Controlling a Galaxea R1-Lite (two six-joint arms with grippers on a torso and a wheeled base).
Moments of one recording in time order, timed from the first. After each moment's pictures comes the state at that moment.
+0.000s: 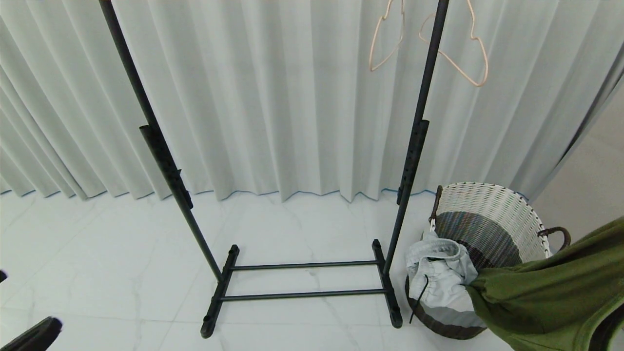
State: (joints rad) left arm -0.28 0.51 -0.44 -0.03 -0.17 0.04; right arm 0.34 1.07 -1.62 1.08 0.22 -0.35
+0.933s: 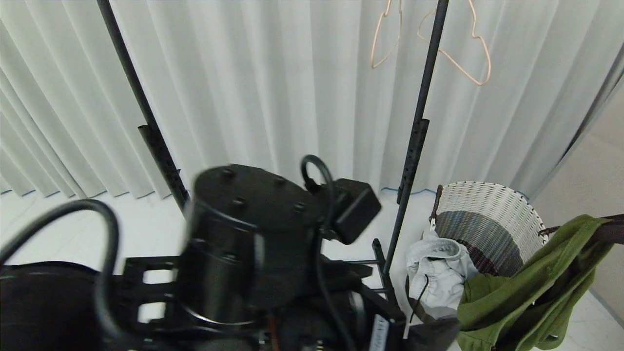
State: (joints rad) left arm -1.07 1.62 -0.97 -0.21 -0.07 -0.30; right arm 0.38 1.12 -1.15 0.64 0.15 -0.20
